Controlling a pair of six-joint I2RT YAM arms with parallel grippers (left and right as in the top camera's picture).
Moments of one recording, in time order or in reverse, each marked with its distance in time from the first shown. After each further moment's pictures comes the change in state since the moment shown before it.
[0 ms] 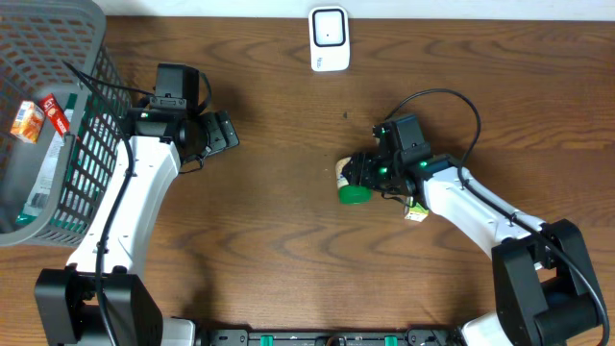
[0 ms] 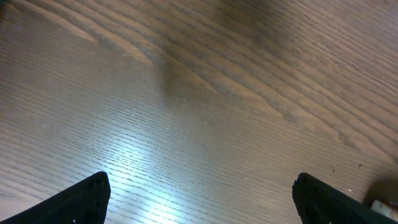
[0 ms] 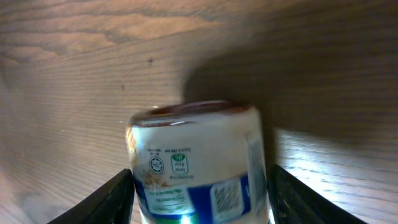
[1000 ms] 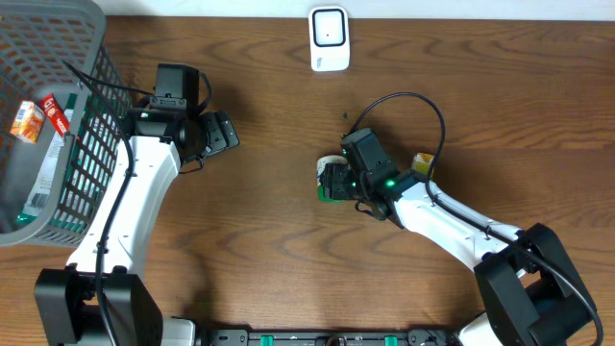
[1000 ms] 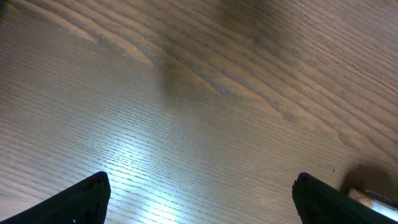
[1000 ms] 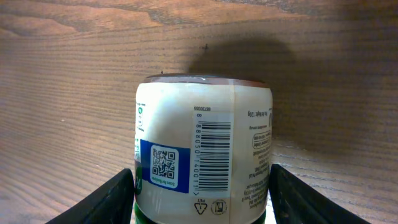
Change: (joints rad) left arm 0.000 0.000 0.000 0.000 0.000 0.000; right arm 0.199 0.000 -0.009 0.075 0.214 0.018
